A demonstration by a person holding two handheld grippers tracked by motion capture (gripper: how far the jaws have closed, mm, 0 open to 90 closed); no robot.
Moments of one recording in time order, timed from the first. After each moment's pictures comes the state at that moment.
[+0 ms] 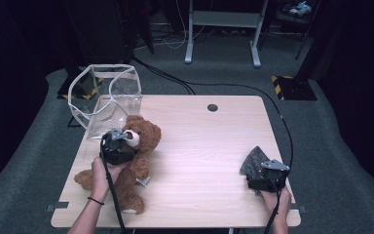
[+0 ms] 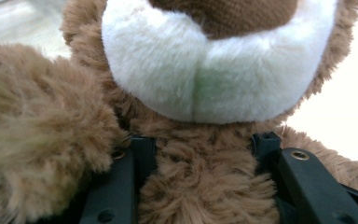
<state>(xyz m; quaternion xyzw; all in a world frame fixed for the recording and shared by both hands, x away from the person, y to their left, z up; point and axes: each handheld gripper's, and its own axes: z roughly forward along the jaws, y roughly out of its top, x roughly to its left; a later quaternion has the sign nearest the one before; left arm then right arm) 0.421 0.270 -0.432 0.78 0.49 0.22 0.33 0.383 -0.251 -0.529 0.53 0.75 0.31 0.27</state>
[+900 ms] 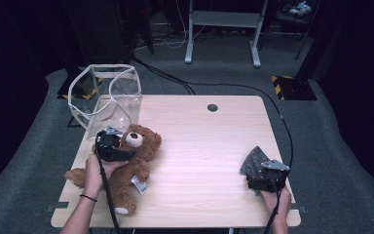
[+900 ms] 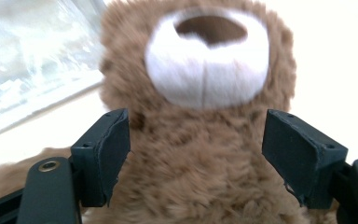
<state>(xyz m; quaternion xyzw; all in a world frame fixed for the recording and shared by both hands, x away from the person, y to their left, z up) 0.434 0.287 -0.425 0.79 0.49 0.18 0.31 0.382 -0.250 -0.529 0.53 0.74 0.30 0.27</state>
